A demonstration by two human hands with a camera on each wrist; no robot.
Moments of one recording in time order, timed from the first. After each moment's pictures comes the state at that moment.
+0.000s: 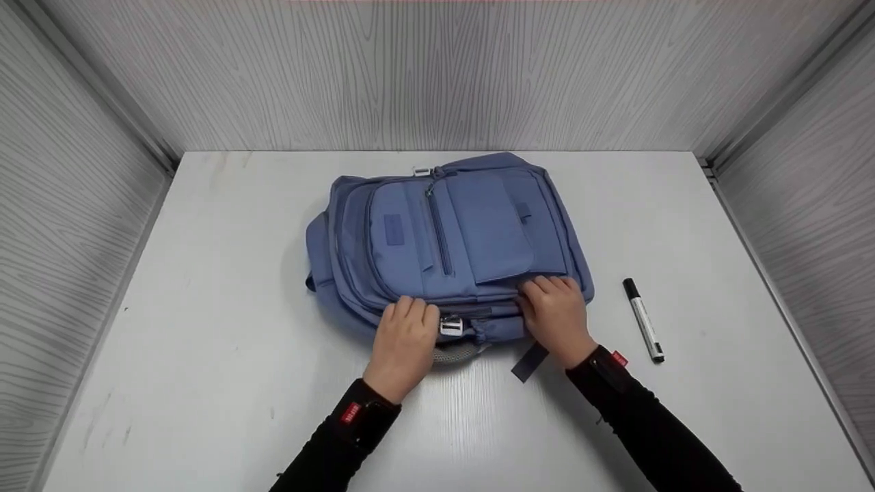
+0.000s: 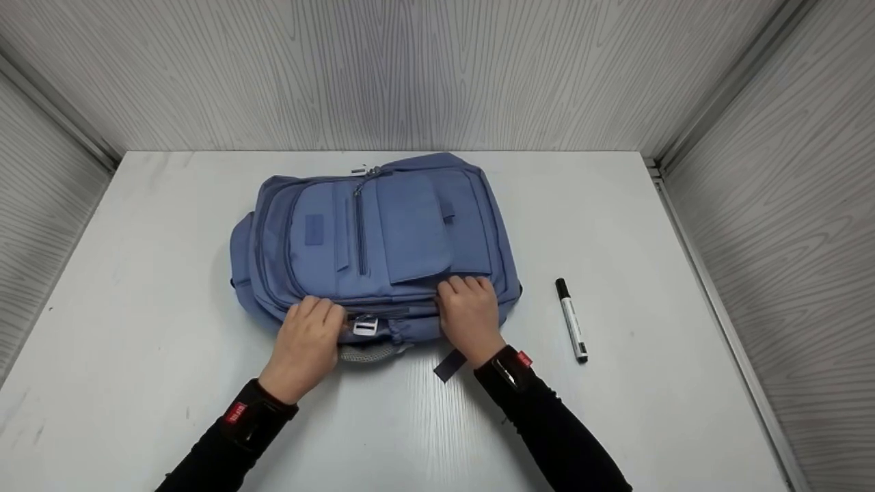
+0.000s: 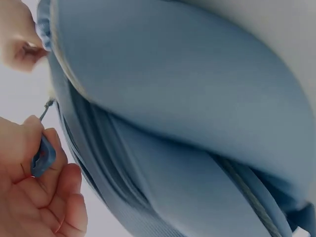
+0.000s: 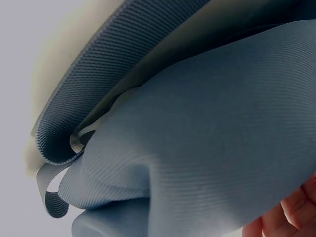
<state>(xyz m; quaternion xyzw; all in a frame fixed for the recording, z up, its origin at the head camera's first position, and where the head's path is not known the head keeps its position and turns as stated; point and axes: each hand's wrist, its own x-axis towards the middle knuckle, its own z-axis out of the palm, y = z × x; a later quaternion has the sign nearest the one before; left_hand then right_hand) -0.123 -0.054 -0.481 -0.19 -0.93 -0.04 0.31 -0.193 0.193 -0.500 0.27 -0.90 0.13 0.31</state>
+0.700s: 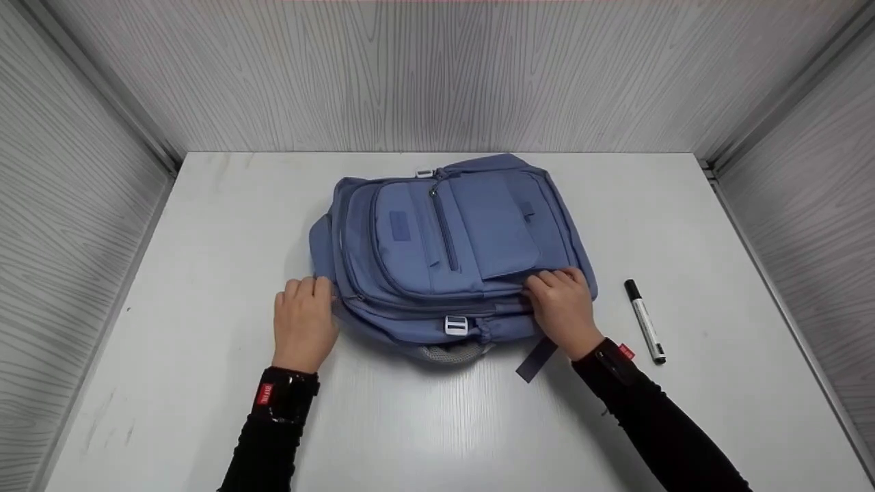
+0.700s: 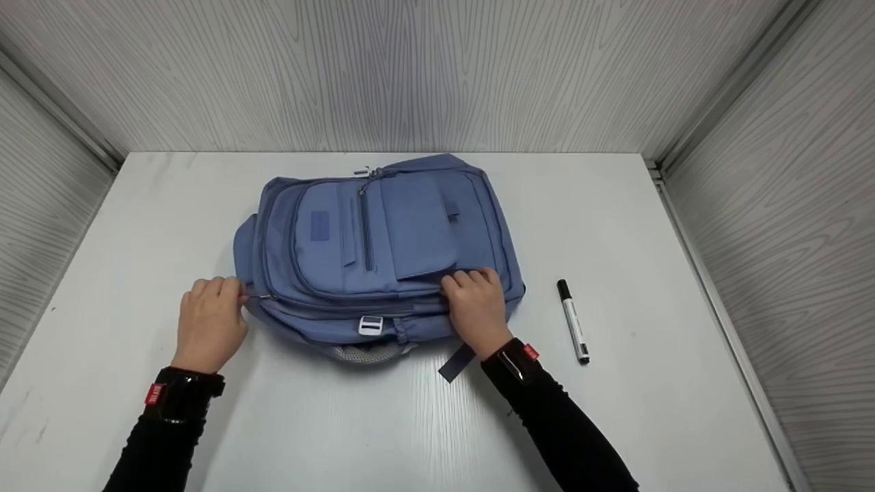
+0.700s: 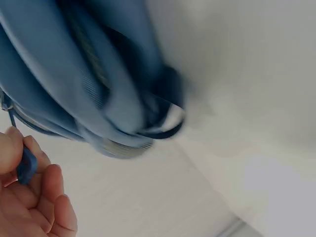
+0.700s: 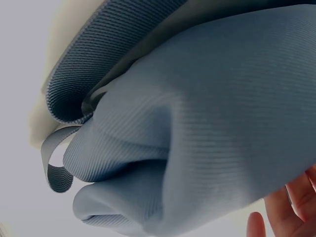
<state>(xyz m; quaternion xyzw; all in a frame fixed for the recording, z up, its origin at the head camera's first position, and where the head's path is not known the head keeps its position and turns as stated) -0.138 -0.167 -0.486 -0.03 -0.96 -0.12 0.26 -0.205 0.202 -0.496 0.30 -0.89 0.10 0.33</state>
